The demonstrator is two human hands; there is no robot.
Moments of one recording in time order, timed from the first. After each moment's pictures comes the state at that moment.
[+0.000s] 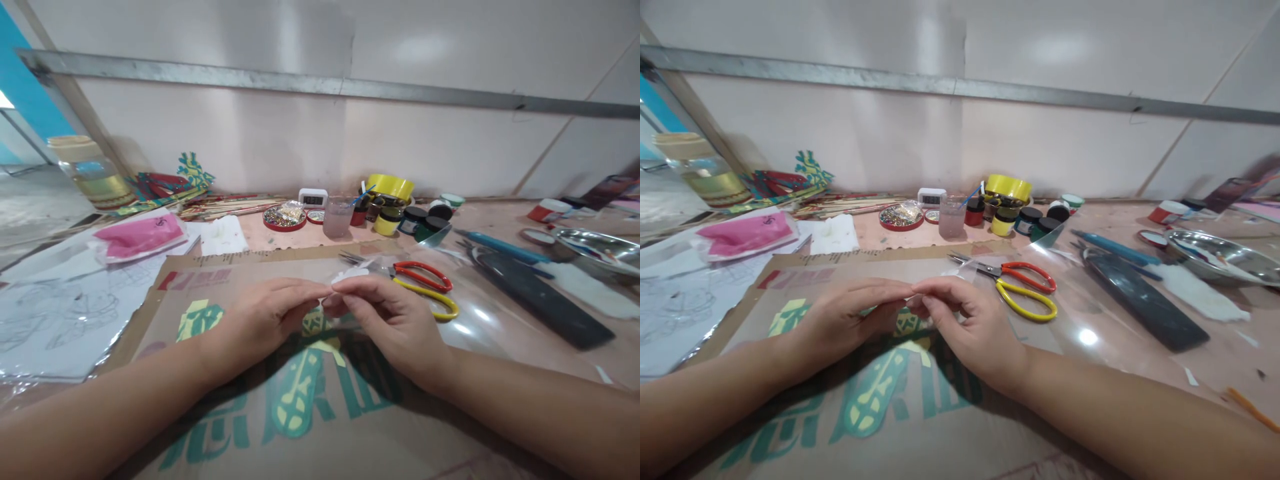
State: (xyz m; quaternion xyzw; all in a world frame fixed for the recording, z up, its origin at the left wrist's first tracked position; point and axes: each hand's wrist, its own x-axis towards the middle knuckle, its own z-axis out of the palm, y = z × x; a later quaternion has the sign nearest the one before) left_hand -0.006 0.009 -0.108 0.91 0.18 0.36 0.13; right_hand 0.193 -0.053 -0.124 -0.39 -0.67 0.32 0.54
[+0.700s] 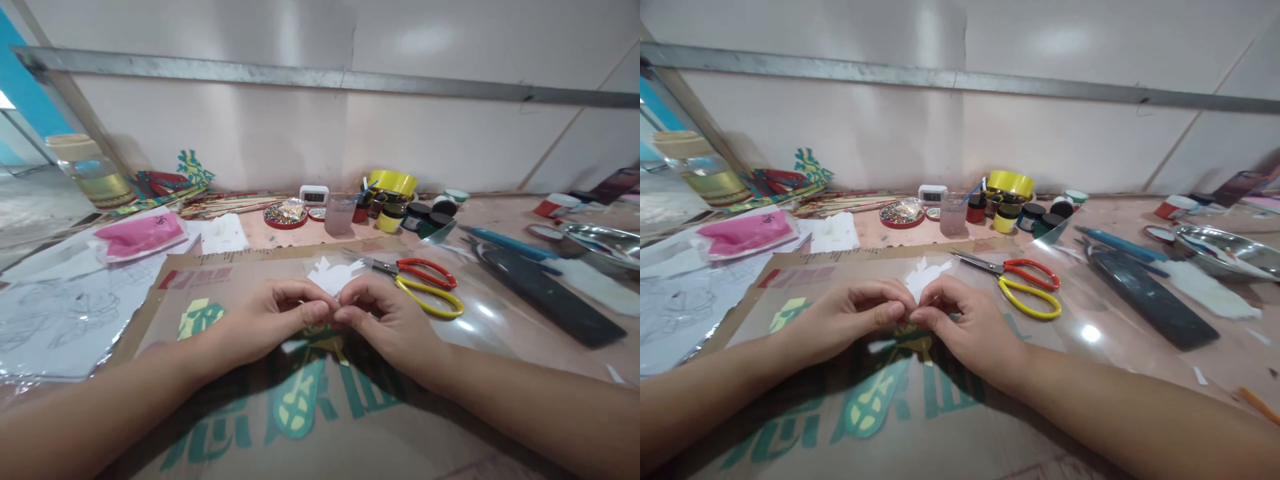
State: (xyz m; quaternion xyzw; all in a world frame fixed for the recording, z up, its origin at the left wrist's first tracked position) left_hand 0.000 0.001 -0.092 0.73 0.28 0.26 0.57; right_hand 0.195 -0.047 -0.126 -0.42 -0.68 0.34 0.49
